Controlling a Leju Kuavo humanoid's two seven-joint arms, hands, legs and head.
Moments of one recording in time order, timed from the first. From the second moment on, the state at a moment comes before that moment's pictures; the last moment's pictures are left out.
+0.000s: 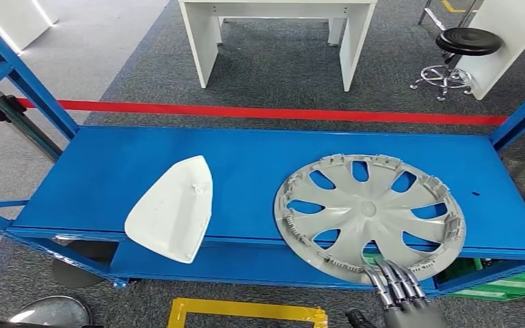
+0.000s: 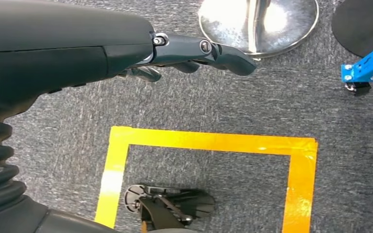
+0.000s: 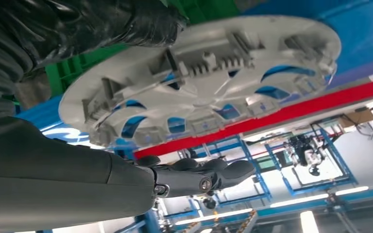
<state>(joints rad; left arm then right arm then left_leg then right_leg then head) -0.04 -0.15 1.28 -0.28 -1.15 0.16 -0.55 0.43 -0.39 0.54 -1.82 1.07 -0.67 0.06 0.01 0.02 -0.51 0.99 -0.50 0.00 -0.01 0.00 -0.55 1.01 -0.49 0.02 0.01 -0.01</state>
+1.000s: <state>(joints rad) -0.06 -0.13 1.27 -0.27 -1.22 0.15 -0.52 0.10 -0.25 0.50 -1.37 1.20 -0.57 0.05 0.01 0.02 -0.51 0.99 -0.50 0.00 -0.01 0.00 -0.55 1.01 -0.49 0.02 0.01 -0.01</state>
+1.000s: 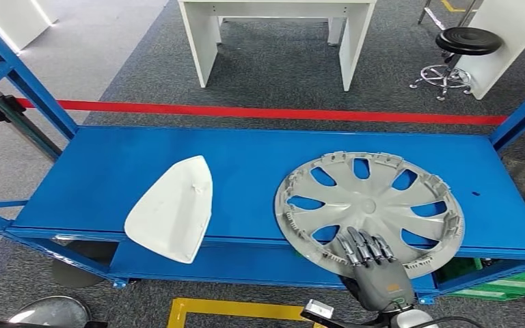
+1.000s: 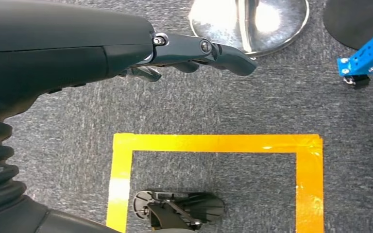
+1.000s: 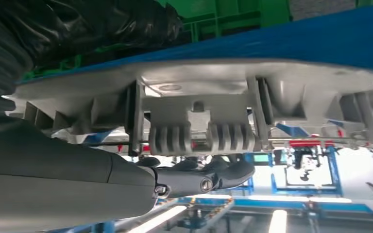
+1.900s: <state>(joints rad) -0.05 -0.13 1.28 -0.26 -1.18 0.14 -0.52 0.19 -0.07 0.34 -1.50 0.94 -0.67 -0.36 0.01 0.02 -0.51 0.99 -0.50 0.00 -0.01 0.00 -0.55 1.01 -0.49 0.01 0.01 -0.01</state>
